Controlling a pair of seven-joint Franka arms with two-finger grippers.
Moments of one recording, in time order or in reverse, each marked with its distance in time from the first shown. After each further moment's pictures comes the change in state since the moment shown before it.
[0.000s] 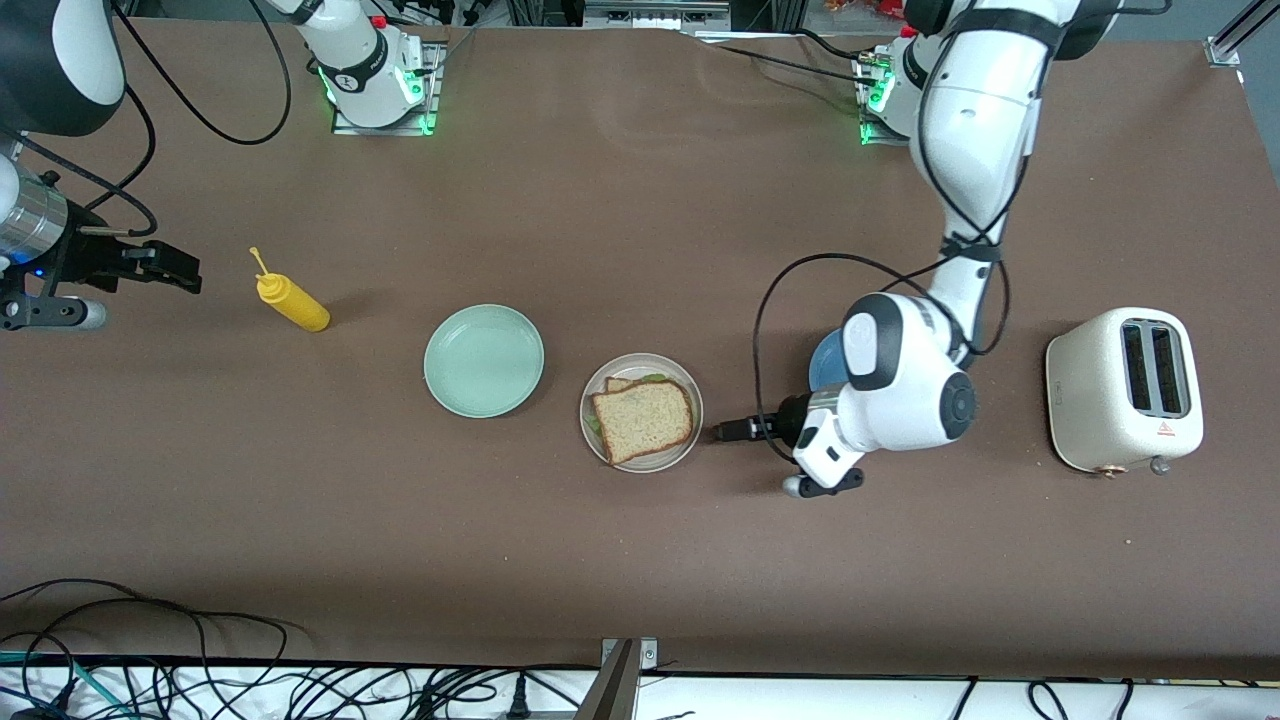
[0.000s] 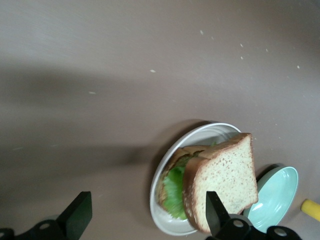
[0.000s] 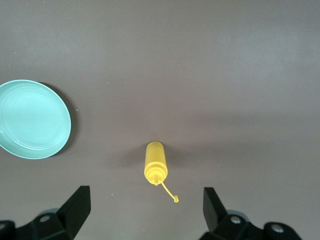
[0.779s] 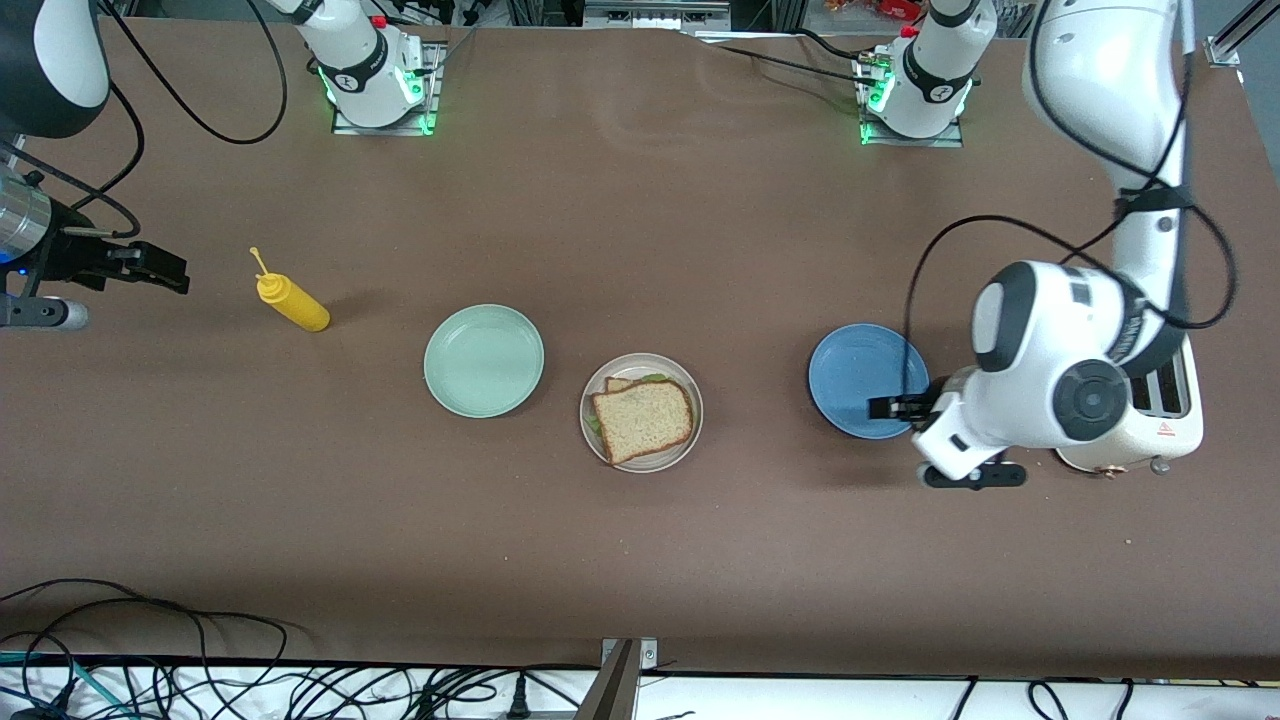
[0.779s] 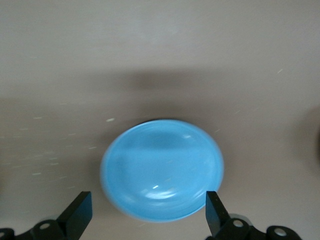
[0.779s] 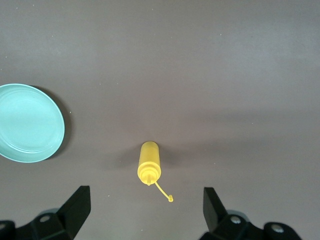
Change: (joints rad) left arm 0.173 -0.173 0.018 0.003 0.618 -0.371 0.119; right arm -0.011 0.000 -0.021 0.000 0.000 0.002 0.001
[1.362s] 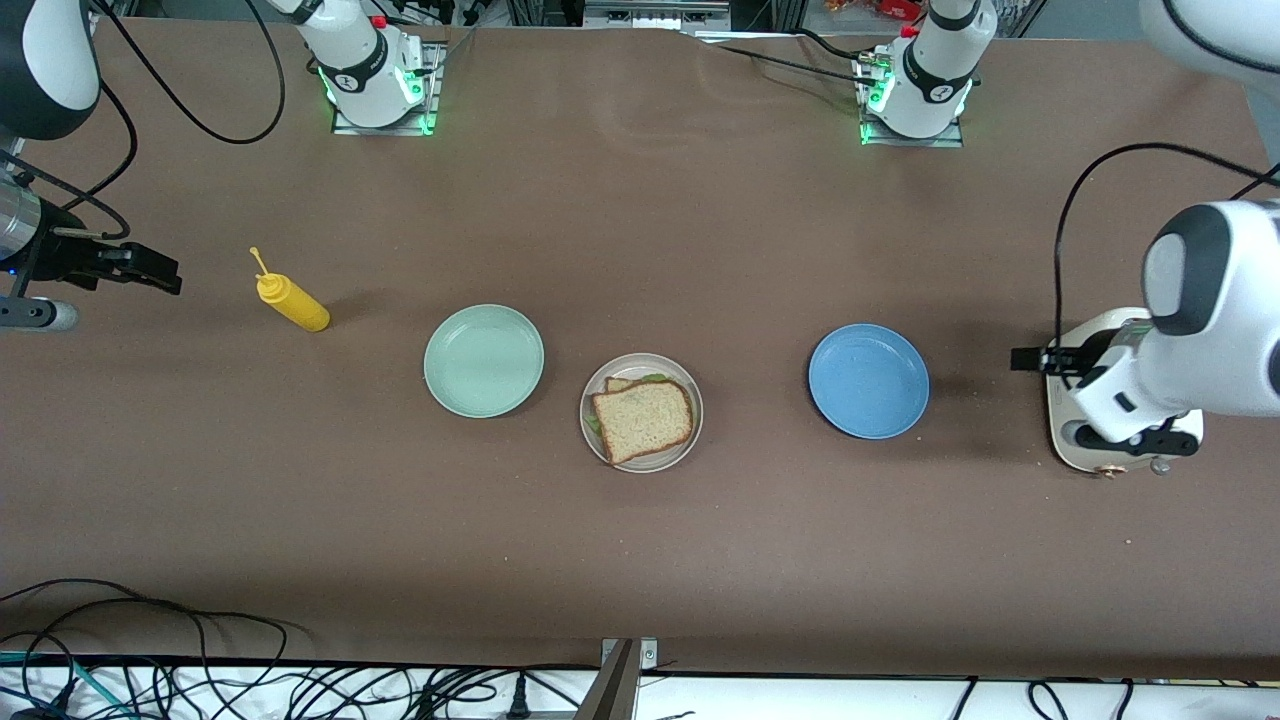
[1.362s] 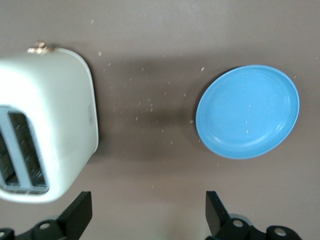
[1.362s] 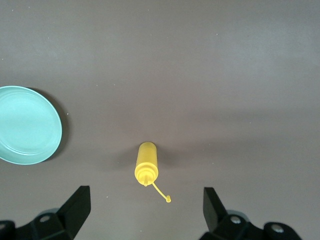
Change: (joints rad) left arm 0.139 -0.143 0.008 0.003 0.131 -0.231 0.105; right arm -0.001 0.001 -0.007 0.001 0.000 0.004 0.000
